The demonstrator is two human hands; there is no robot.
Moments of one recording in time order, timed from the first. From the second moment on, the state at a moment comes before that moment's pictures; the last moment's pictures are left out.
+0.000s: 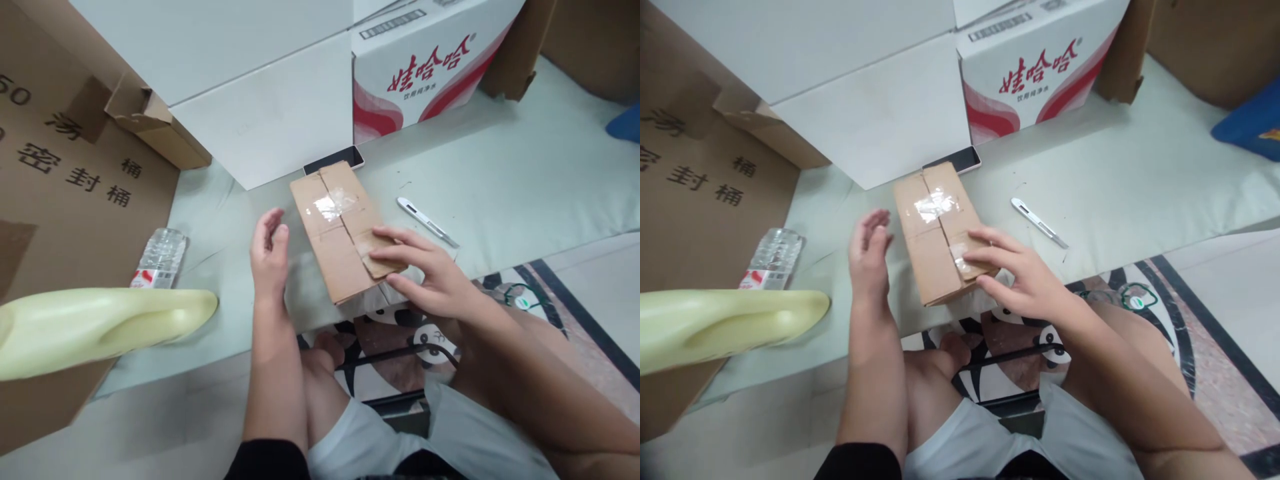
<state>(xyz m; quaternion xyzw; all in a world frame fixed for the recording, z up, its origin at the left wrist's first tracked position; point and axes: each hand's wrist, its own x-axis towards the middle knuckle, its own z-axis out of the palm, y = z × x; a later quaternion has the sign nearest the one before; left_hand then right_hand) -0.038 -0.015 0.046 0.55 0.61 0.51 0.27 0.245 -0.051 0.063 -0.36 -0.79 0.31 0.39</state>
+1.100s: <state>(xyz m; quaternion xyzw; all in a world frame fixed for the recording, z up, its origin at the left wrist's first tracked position) 0.051 -0.039 0.056 0.70 0.53 0.47 0.11 0.240 -0.039 0.111 -0.52 -0.60 0.25 0.55</state>
